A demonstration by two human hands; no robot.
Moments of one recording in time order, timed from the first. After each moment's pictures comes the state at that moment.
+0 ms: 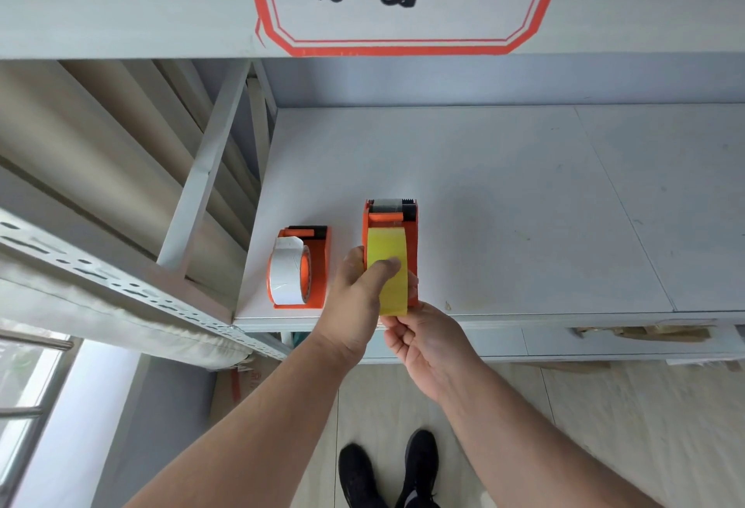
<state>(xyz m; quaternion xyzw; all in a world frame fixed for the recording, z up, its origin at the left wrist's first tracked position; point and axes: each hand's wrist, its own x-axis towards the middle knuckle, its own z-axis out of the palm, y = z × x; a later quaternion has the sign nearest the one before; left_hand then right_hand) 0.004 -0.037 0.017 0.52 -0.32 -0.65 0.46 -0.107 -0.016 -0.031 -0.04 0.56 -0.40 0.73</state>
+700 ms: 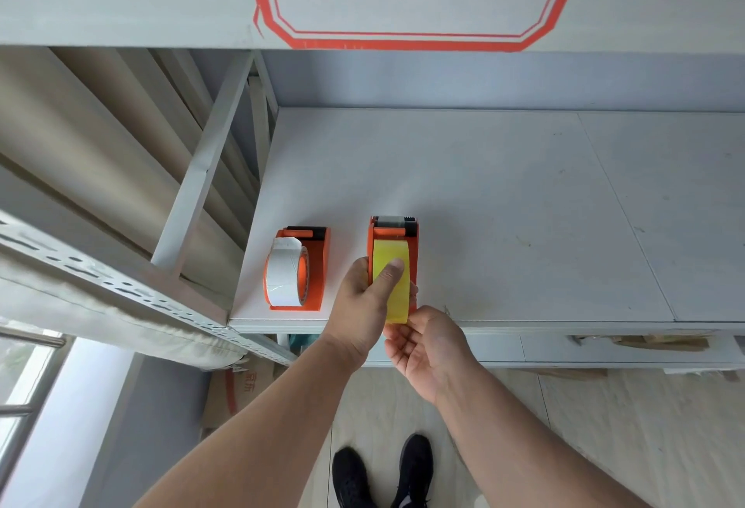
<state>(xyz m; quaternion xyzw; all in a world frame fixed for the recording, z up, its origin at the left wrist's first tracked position) -0.003 -0.044 -0.020 0.55 -0.32 -0.64 0.44 -0.114 -0.022 -0.046 0.04 0.59 -0.38 0.71</state>
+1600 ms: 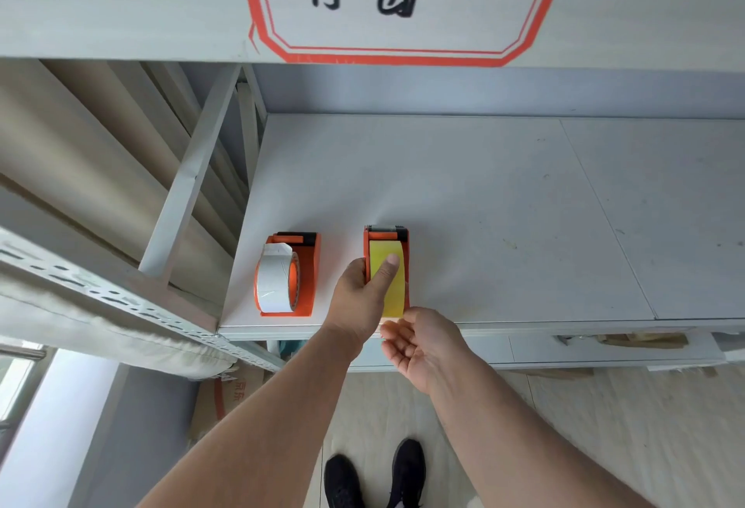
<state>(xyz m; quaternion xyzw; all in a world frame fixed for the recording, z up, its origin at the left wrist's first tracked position) -0.009 -0.065 -0.043 0.60 -0.35 -0.59 0.40 -0.117 -0.035 -0.041 0.04 0.66 -0.34 0.67</state>
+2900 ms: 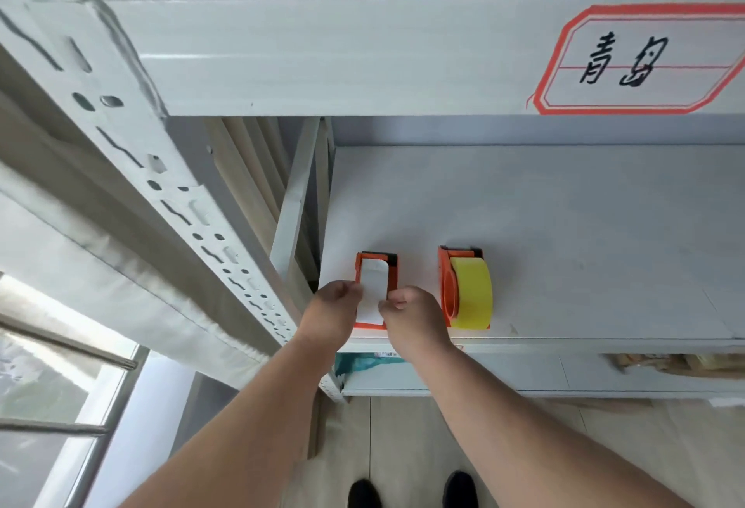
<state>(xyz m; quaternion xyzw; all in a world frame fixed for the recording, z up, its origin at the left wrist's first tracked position) 0.148 -0.045 0.002 0.73 -0.37 -0.50 0.28 0.021 -0.039 0.007 -0.48 0.70 -0.24 0.46</state>
